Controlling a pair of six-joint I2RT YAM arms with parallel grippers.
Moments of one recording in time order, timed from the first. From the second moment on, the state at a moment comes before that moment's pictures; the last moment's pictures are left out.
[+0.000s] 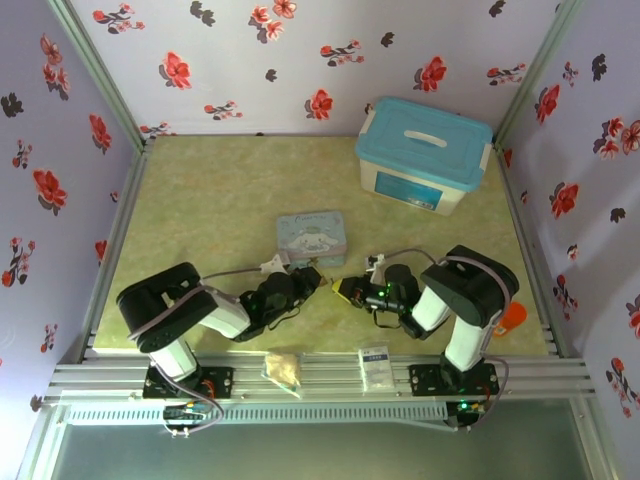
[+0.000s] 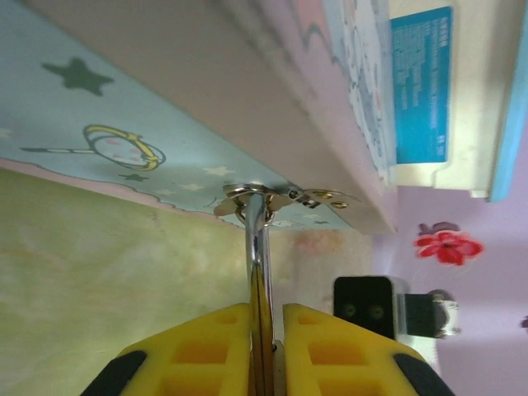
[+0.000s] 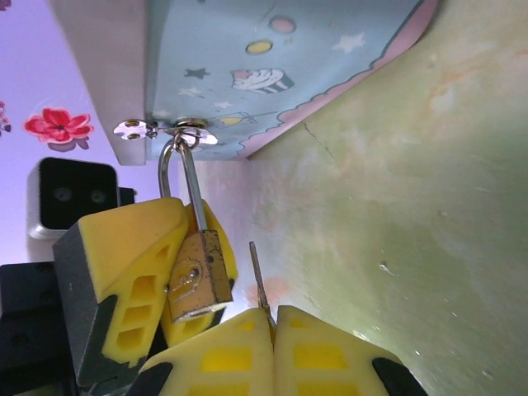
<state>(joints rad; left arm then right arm) -1.01 1.66 0.37 0.89 -0.23 -1.40 0.67 1.77 0.19 1.20 -0.50 1.24</state>
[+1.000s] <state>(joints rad) -0.97 1.77 0.32 1.12 -0.16 -1.35 0.65 1.50 0.32 0.59 -0.76 1.13</state>
